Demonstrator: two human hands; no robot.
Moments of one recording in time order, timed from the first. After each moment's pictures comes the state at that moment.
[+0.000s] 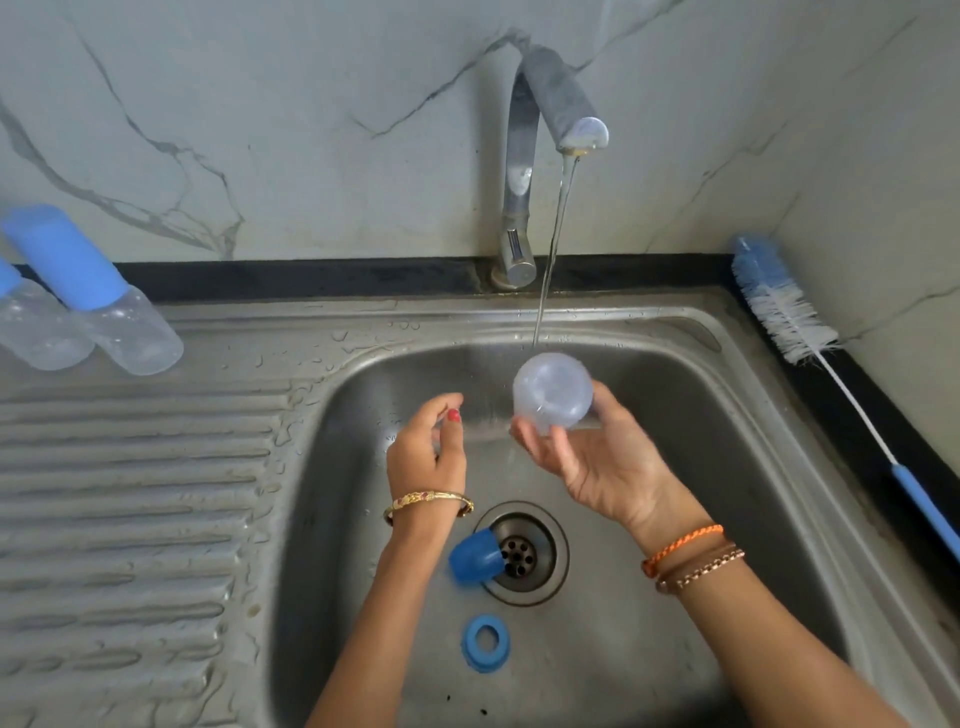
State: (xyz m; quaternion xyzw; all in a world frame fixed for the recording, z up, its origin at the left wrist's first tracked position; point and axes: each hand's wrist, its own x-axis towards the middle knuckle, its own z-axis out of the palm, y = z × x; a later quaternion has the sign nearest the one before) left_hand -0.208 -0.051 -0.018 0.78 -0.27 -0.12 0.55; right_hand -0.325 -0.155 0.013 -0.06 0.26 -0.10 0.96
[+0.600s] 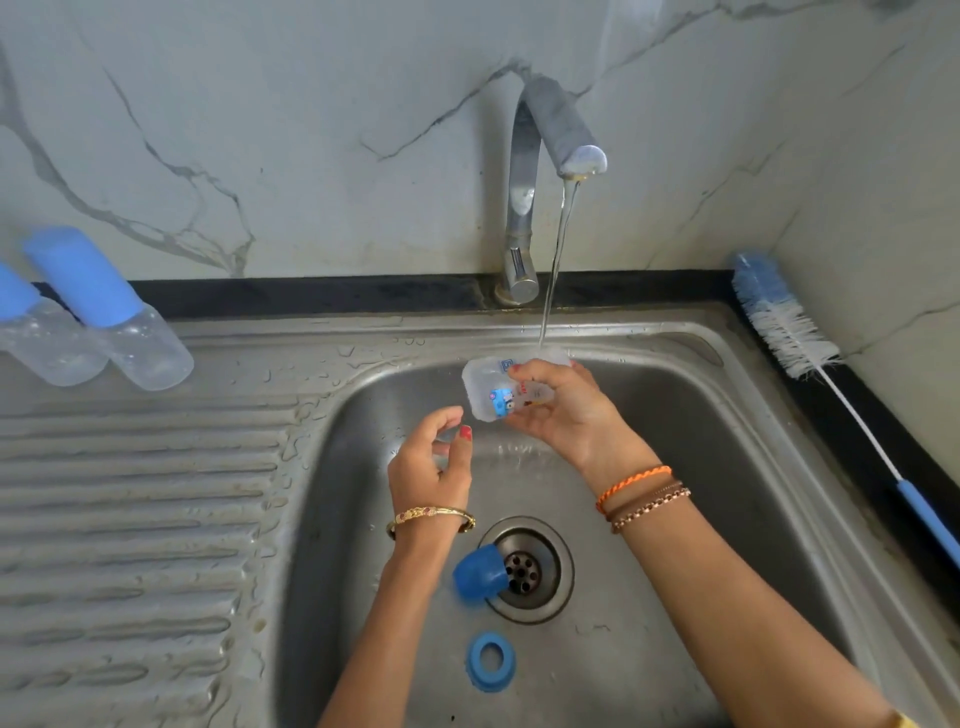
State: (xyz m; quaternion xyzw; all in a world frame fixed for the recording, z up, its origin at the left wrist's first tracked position) left_hand -0.205 -0.052 -0.022 0.77 -0.28 -0.10 0.56; right_hand -0.274 -0.160 0.036 -0.32 0.41 -0.26 0.81
